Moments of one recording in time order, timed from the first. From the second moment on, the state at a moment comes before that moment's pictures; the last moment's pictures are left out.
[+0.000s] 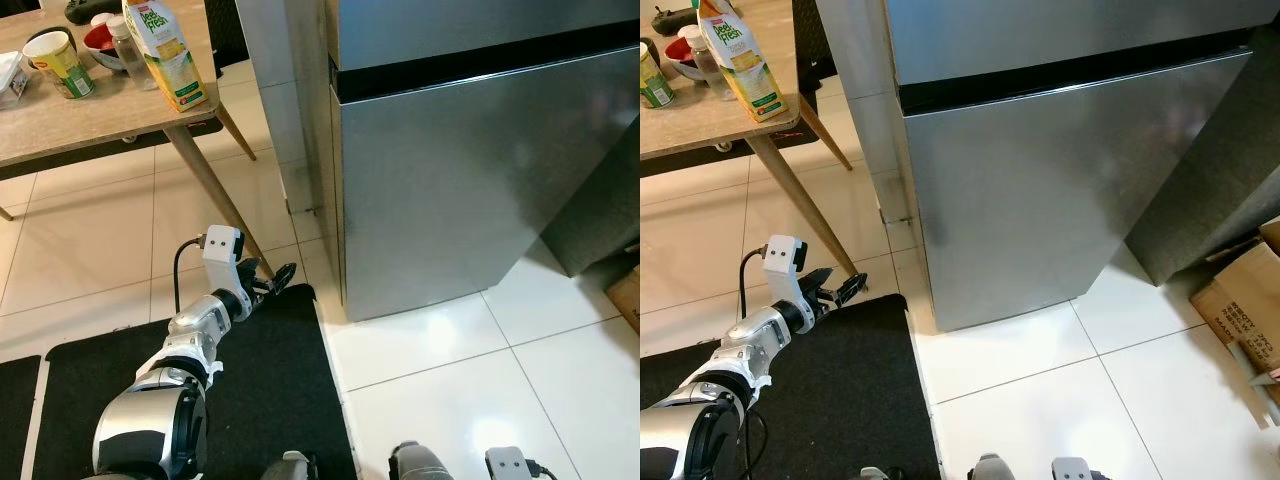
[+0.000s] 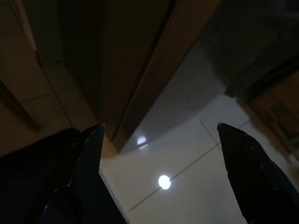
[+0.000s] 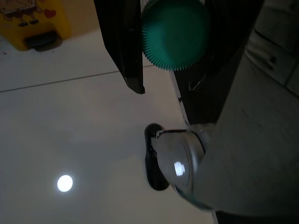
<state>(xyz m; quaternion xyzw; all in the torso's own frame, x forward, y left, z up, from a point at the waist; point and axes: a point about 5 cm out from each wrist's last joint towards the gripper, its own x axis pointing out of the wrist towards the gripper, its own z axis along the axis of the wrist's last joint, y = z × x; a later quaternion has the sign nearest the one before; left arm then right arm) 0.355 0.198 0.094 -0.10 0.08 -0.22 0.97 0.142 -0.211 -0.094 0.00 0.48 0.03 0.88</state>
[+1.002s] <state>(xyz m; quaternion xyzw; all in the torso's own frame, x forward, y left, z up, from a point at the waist) 0.347 0.213 0.089 -0.11 0.07 -0.18 0.98 0.157 -0.197 -0.092 0.00 0.48 0.03 0.88</state>
